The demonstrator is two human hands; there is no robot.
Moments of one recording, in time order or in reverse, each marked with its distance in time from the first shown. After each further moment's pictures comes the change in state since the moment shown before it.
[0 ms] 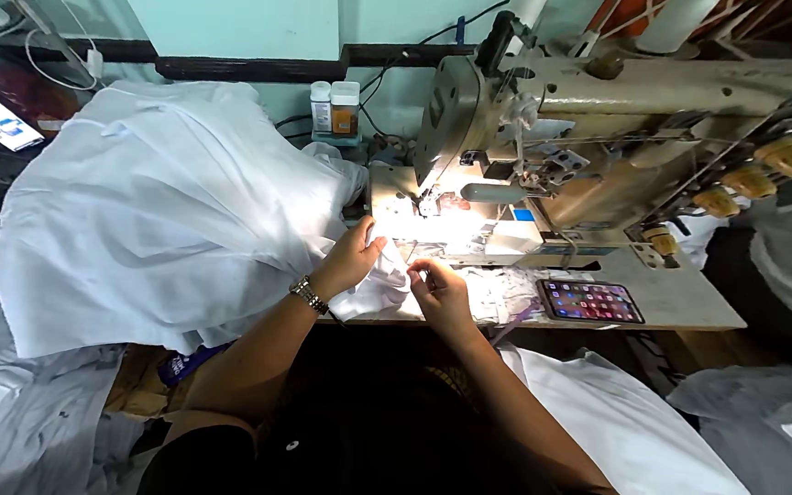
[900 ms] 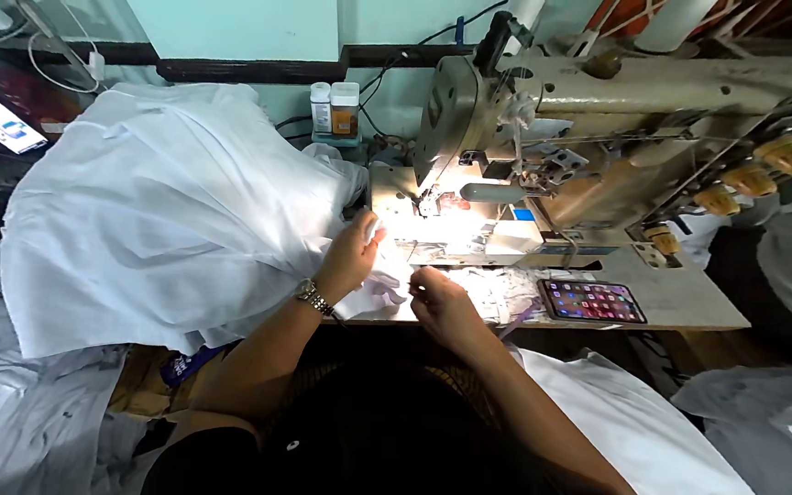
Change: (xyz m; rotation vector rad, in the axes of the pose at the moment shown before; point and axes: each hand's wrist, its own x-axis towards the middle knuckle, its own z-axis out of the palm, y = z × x) left_hand -0.002 0.002 0.003 0.162 0.198 0.115; right_hand -0.001 -0.024 -0.024 -0.201 -0.263 -0.061
